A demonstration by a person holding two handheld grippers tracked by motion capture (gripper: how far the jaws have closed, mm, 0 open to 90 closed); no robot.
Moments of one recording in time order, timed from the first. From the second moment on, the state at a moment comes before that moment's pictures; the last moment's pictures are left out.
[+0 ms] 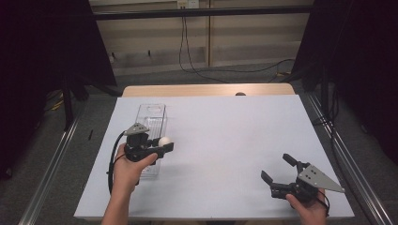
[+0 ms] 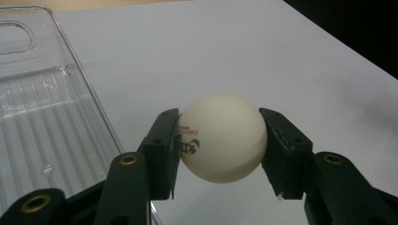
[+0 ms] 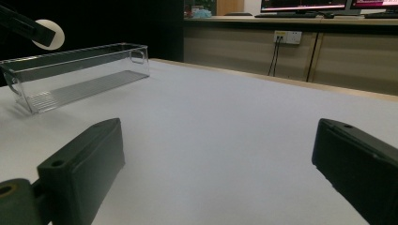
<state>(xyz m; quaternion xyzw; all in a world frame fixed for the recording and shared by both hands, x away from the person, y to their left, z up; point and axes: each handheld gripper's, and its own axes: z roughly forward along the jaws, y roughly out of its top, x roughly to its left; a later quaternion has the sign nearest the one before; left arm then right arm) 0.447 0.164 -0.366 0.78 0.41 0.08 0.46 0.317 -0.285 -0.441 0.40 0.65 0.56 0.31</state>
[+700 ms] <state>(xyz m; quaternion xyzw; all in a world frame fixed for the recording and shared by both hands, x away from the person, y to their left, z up) 0.449 0.170 -0.365 0.78 0.41 0.09 0.46 0.317 -0.285 -0.441 0.40 0.65 0.56 0.31</state>
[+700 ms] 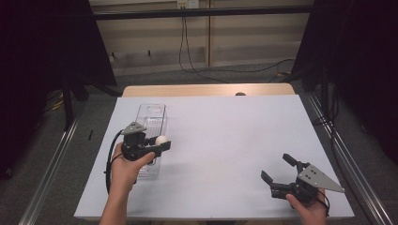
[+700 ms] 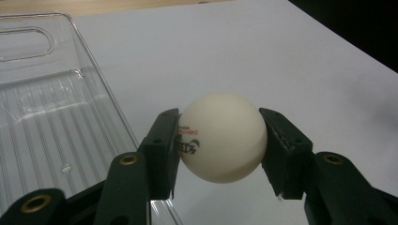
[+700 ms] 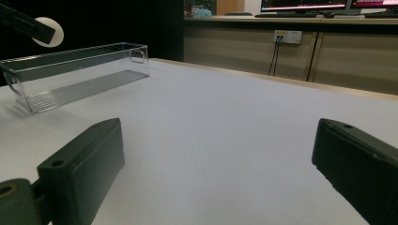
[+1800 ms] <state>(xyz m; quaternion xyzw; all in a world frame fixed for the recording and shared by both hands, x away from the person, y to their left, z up) 0.452 0.178 -0.364 0.78 0.42 0.10 0.45 0.317 -0.285 -0.441 0.40 0.65 0.56 0.31</state>
